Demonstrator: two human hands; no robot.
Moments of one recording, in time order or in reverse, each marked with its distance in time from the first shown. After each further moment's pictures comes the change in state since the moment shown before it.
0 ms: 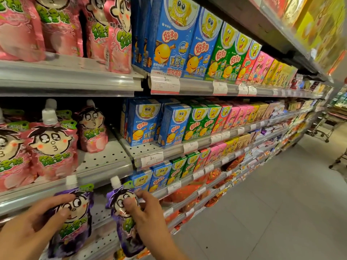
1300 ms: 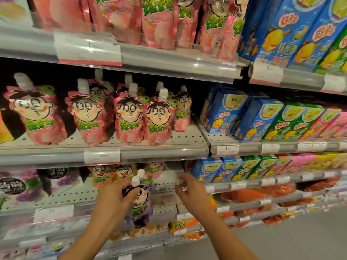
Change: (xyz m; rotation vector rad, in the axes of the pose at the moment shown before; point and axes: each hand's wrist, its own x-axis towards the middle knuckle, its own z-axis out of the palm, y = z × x) left_hand -0.054 -0.004 -0.004 0.340 0.206 -0.080; right_hand 0.047 0.045 0.059 -0.557 -0.231 -0.272
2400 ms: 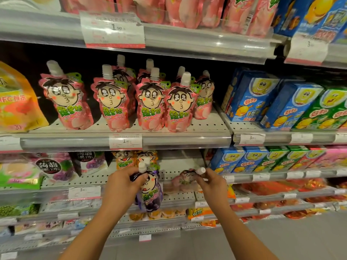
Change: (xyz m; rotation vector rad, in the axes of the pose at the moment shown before) left_hand -0.002 -0.033 -0.013 -0.035 0.104 -0.141; right_hand -0.006 0.031 0.037 0.296 0.222 0.018
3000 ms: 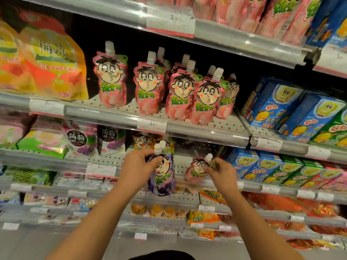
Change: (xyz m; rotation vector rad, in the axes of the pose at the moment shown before) left_hand -0.015 -0.007 -0.009 -0.175 0.051 -0.006; right_hand 0.024 -0.019 -0.003 -0.161 -0.111 -0.083
